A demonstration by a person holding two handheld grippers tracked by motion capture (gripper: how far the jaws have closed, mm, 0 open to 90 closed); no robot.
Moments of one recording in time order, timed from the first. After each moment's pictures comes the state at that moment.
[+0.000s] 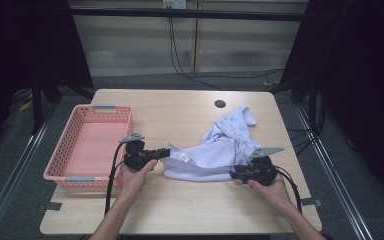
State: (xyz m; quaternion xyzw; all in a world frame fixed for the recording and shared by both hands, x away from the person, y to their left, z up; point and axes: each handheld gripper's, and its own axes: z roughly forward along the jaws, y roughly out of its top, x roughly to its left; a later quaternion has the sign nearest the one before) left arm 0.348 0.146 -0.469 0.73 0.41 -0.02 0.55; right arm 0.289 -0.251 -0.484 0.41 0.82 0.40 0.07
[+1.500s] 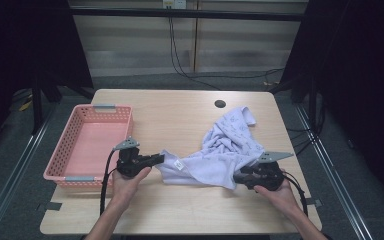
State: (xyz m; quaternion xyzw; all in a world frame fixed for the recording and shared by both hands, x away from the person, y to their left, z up) left arm 0.325 0.158 -0.462 0.75 0.39 0.01 0.53; right arm 0.271 -0.263 -0.481 0.39 0.81 0.43 0.08
